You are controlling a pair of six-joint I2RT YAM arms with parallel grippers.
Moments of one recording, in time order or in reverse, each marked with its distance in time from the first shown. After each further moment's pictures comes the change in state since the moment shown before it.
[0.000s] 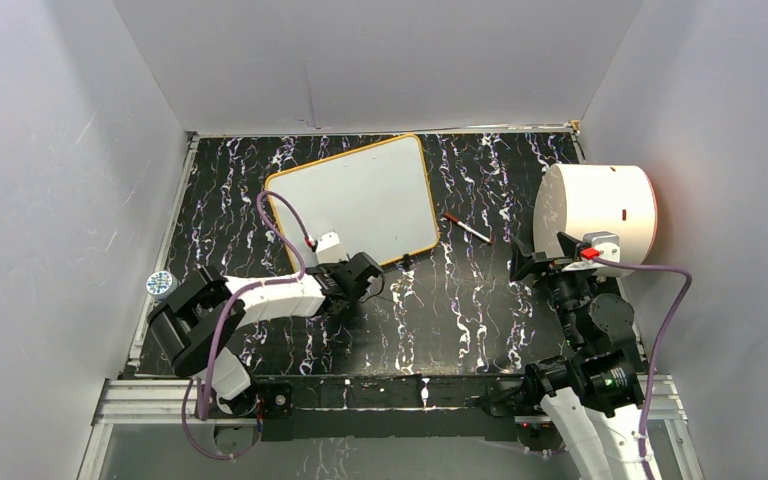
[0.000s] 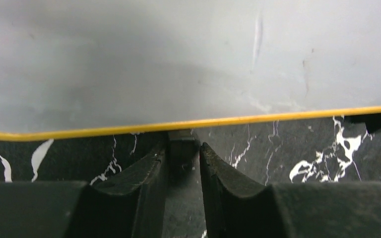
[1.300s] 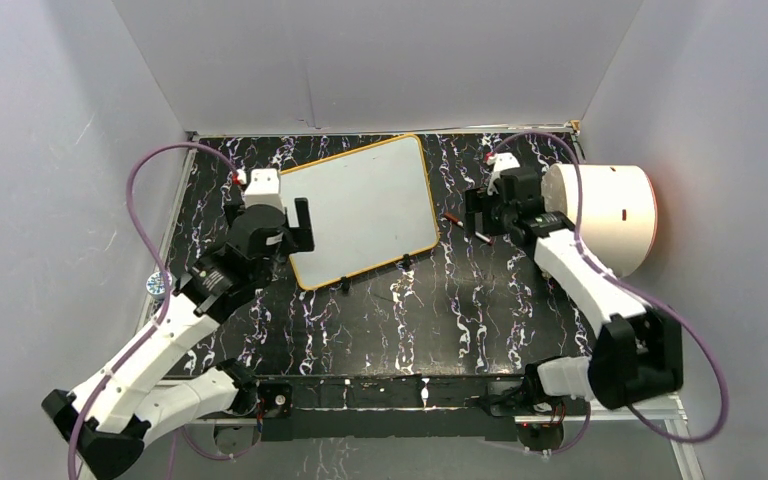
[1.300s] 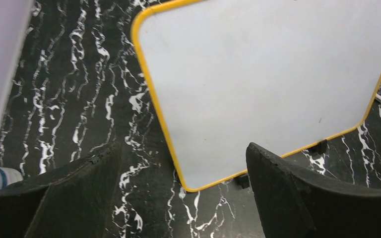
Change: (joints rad) left arm 0.237 -0.650 0.253 -0.301 0.002 0.826; right arm 0.000 1.091 0.428 -0.140 -0.108 -0.003
